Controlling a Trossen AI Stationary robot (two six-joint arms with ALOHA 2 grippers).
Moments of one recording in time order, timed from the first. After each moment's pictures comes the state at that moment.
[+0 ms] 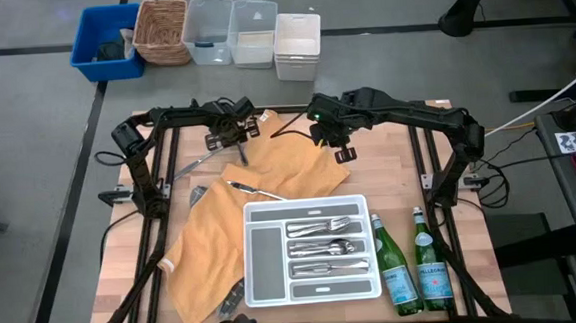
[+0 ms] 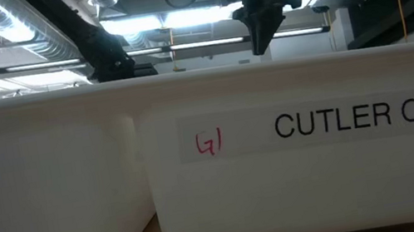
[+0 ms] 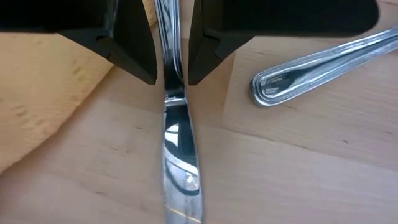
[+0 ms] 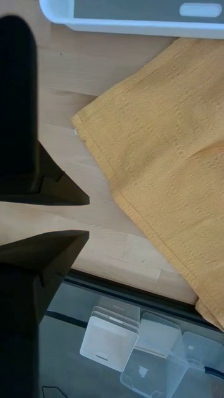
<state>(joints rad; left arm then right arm) 0.70 1.83 1.11 -0.65 -0.17 -1.11 -0.30 1.75 1.73 -1.22 0.16 -0.61</state>
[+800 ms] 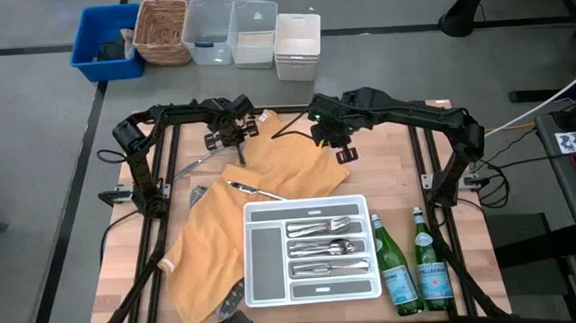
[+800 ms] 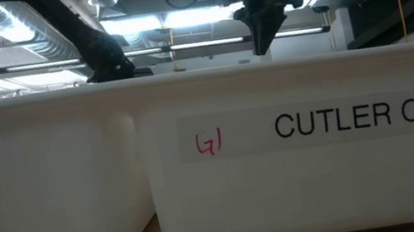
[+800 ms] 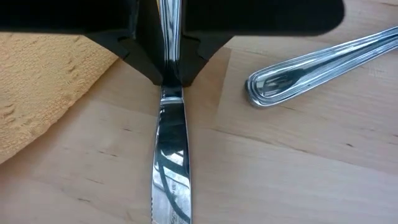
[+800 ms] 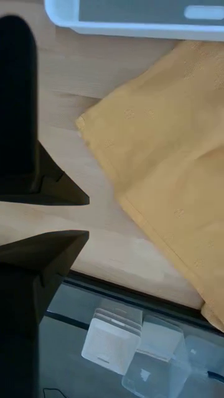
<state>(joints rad) 0.73 1.88 1.12 -0.69 -0.09 -1.09 -0.30 1.75 1.73 -1.23 0.16 -0.61</state>
